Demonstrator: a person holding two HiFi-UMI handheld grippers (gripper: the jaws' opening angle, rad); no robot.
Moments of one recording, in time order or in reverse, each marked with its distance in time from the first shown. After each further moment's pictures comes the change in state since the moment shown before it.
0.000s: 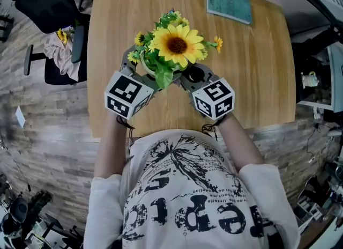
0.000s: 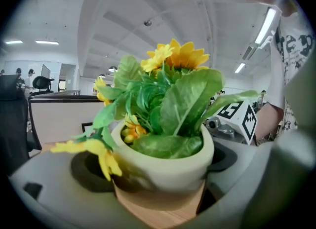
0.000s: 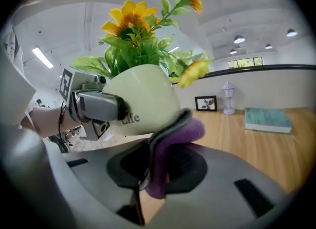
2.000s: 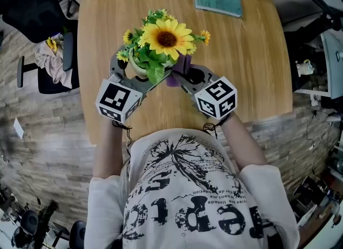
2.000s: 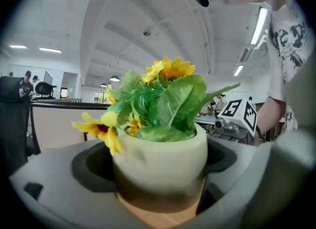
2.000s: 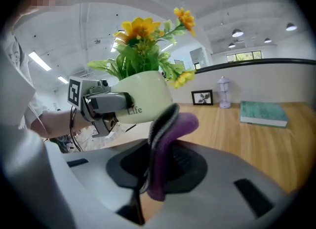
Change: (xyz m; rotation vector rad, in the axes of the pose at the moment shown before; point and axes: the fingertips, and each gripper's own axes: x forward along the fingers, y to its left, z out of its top) left arm -0.001 0.025 -0.001 0.026 -0.108 0.028; right arm -0.006 -0.011 -0.014 0.038 0.058 0.006
